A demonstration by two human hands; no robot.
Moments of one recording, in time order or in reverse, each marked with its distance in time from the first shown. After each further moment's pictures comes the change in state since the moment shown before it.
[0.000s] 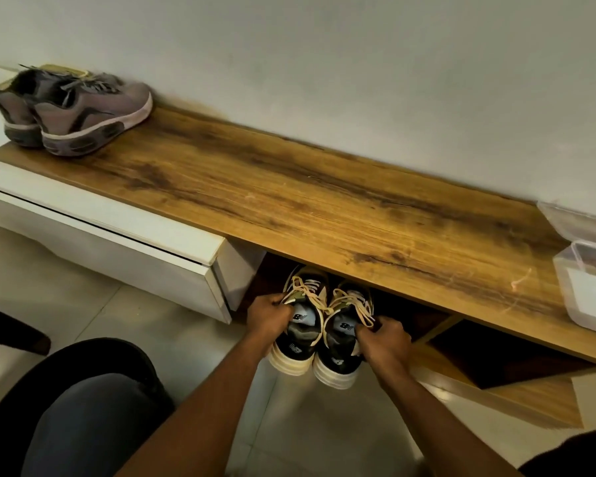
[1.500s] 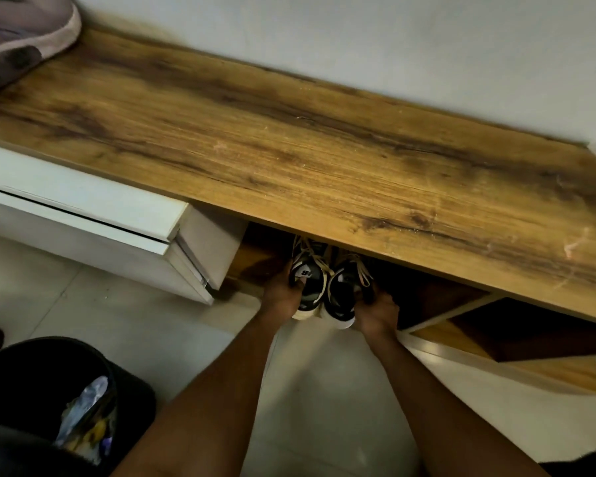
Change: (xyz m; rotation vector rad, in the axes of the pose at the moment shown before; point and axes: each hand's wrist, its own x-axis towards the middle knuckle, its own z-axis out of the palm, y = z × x) left_hand 0.115 -0.063 0.056 0.332 -0.078 0.207; right_hand 0.095 0.052 0.105 -0.020 0.052 -0.039
